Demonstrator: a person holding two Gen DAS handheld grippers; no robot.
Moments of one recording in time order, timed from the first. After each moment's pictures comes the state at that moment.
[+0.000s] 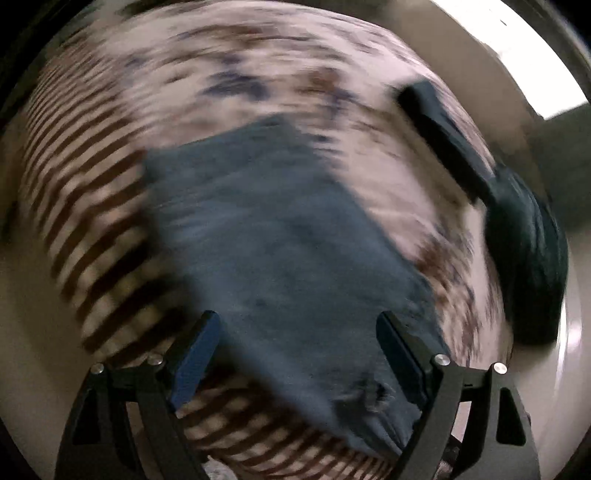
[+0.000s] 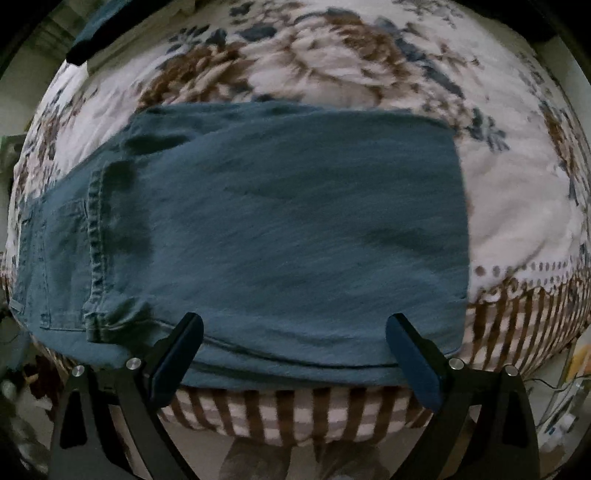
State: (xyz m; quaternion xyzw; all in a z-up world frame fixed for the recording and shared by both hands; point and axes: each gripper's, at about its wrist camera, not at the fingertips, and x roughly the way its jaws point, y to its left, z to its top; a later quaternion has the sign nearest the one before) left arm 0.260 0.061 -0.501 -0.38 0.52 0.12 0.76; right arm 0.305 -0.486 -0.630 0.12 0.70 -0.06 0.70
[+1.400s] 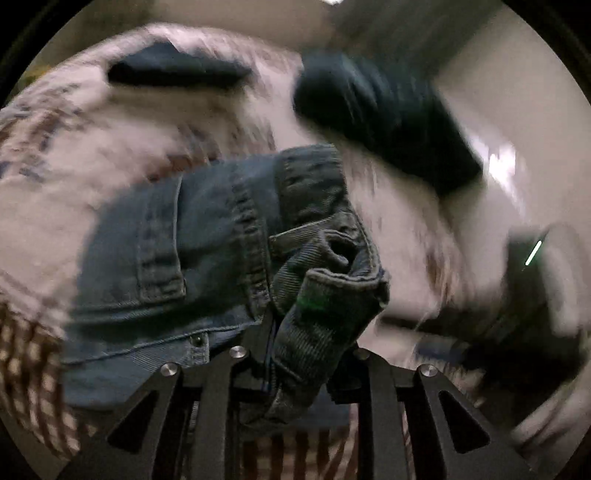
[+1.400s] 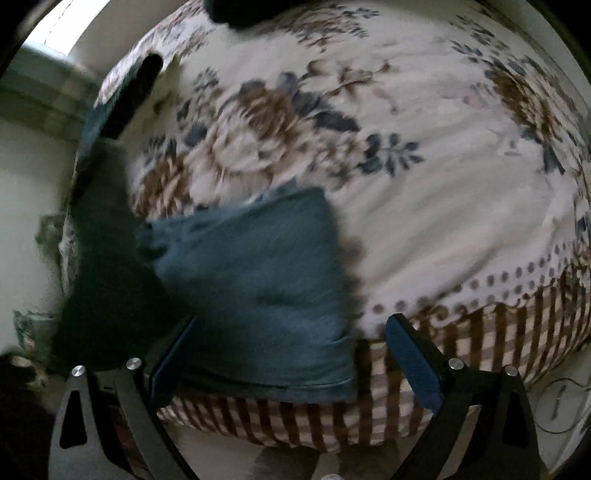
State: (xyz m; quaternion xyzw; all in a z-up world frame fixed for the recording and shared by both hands) left arm 0.276 -0.255 -0.476 -0.13 0.52 -0.21 0.82; right arm 0.288 -0.644 -0.581 0.29 0.62 -0.04 0.73
